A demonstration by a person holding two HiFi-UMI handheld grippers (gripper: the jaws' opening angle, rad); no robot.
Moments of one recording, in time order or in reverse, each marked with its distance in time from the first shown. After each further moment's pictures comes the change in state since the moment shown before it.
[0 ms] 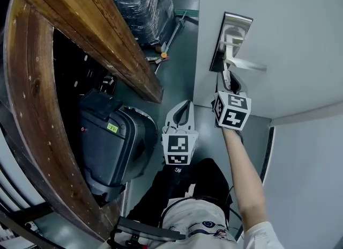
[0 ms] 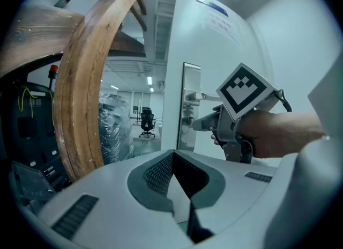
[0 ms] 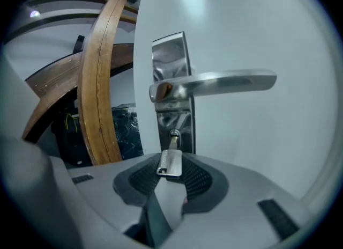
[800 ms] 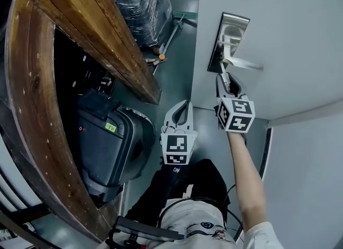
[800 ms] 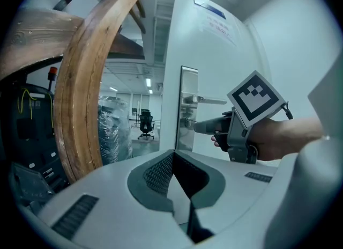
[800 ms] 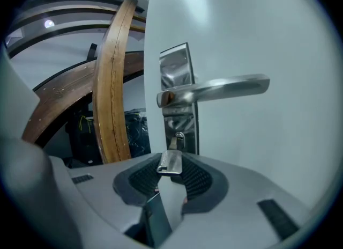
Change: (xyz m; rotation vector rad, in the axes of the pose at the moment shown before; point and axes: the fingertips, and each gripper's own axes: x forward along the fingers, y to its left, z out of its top) left arm -0.007 -0.004 0.005 0.009 -0.023 -0.011; right arm -0.015 0.004 0.001 -0.043 -0.066 0.122
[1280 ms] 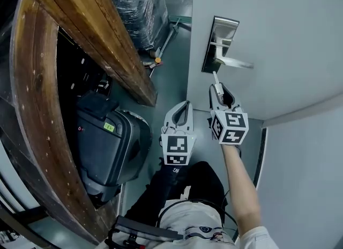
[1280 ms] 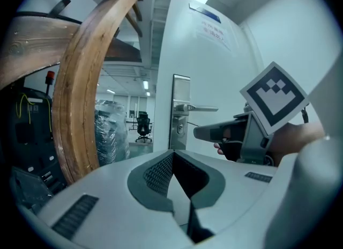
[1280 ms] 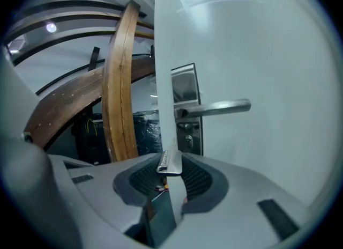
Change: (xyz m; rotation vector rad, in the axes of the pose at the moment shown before) left arm -0.016 -0.021 0.020 0.014 -0.022 -0.025; right arm -0.049 0.024 0.005 0.002 -0.012 0.016
